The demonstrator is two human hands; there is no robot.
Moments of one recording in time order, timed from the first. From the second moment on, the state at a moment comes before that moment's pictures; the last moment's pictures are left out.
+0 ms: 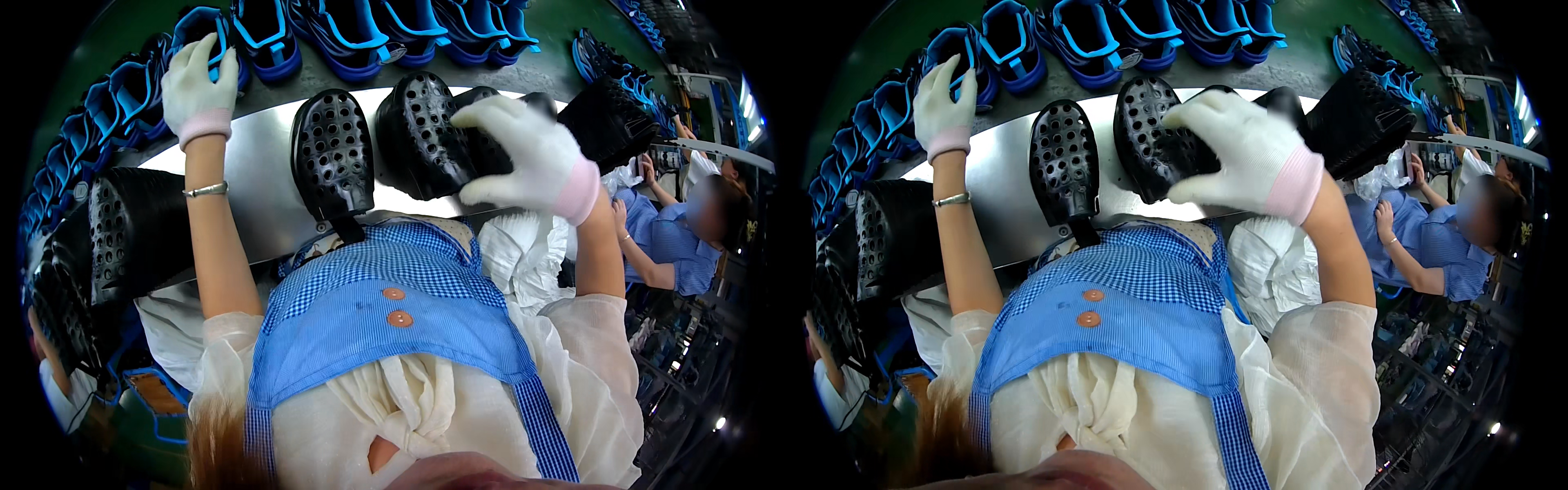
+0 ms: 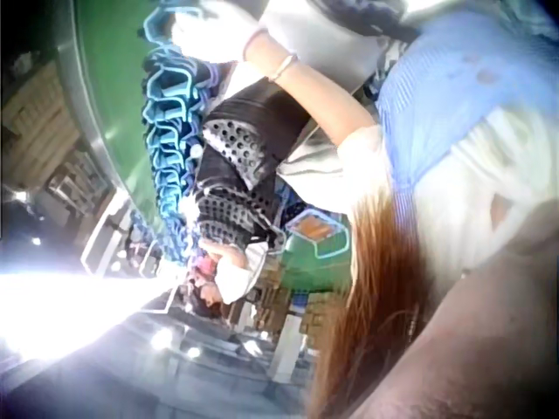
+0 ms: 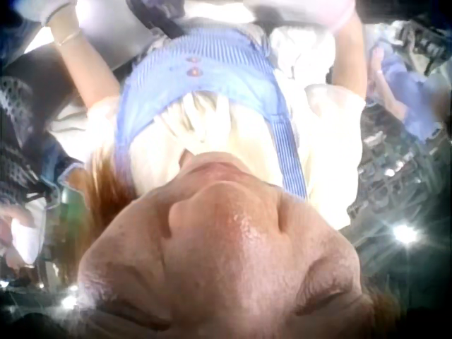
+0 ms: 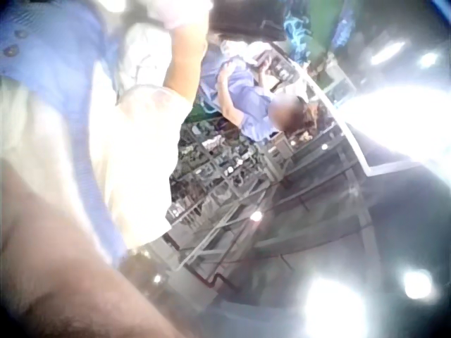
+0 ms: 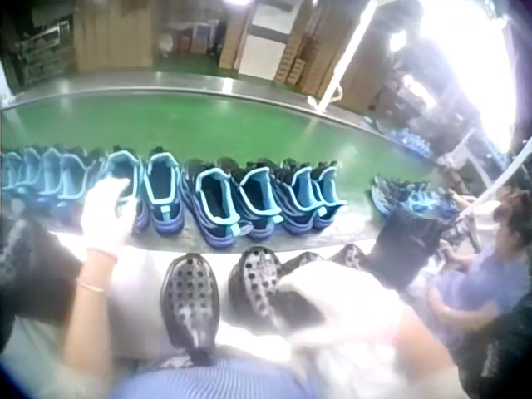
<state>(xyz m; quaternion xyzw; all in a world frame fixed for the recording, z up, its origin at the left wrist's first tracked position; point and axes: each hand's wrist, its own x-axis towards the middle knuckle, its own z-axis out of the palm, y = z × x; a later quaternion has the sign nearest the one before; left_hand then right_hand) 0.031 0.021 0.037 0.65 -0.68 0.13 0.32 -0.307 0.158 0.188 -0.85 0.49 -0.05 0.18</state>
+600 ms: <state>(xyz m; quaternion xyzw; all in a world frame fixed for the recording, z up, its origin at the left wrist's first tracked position) 0.004 0.061 0.048 0.59 -0.70 -0.16 0.37 -0.304 0.157 0.188 -0.83 0.51 -0.04 0.21</state>
